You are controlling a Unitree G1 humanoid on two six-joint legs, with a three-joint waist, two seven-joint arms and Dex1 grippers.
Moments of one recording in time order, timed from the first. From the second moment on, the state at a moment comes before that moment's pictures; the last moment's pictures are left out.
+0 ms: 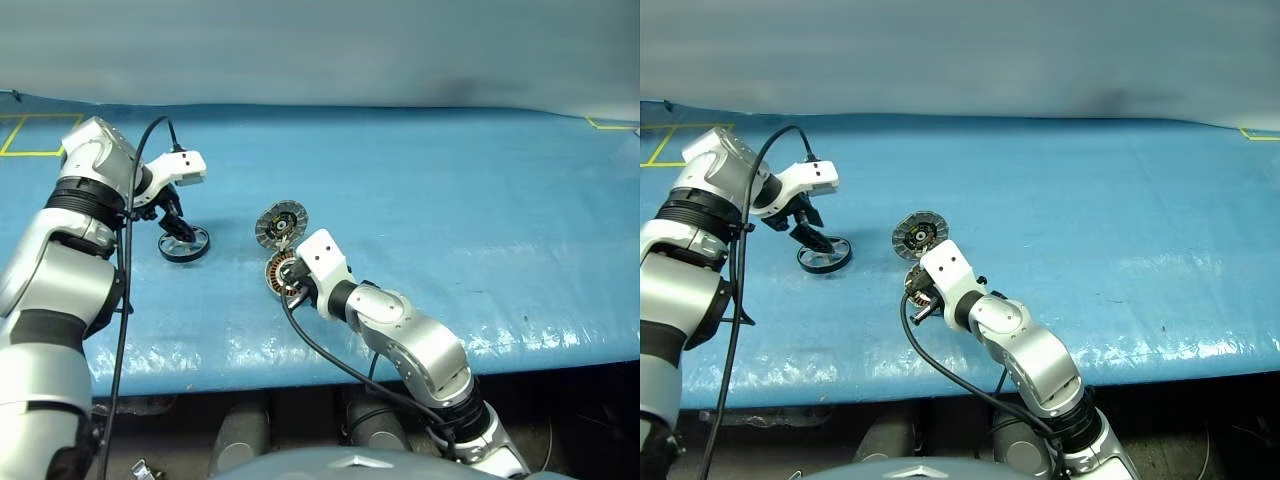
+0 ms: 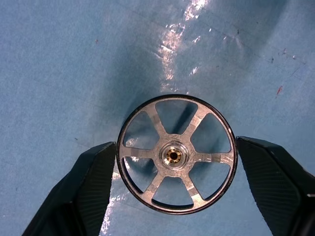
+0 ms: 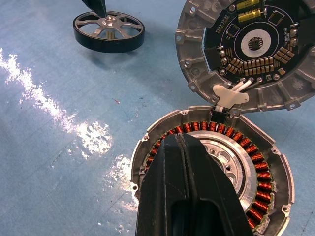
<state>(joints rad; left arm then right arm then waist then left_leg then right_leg) -1.22 0.73 -0.54 0.98 0.39 0.51 -1.53 -0.27 -0.09 0.44 -0.51 0.17 1.02 0.23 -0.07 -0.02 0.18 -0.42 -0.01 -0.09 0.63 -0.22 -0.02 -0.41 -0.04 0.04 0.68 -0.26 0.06</state>
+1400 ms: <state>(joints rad) -1.21 0.71 -0.56 1.03 0.44 0.24 -1.50 -0.25 -0.09 0.44 -0.47 0.16 0.98 0.23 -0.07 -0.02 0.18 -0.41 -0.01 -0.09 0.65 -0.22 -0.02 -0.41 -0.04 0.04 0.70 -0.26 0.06</state>
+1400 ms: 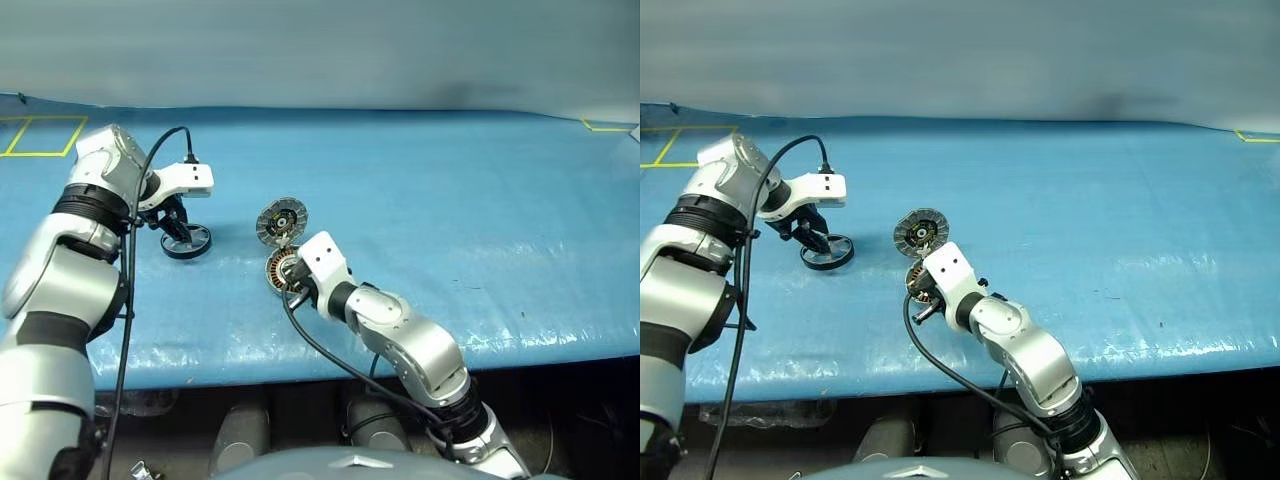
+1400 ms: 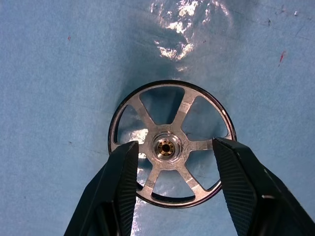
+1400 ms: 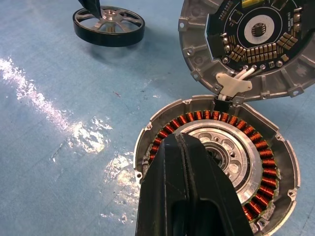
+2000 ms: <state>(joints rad) -1.24 0.69 -0.58 1.11 0.54 0.05 -1.51 -0.22 -0.09 0.43 -0.48 0.16 0.98 0.19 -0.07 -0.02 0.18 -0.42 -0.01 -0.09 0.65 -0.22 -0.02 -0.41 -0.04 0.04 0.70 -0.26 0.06</state>
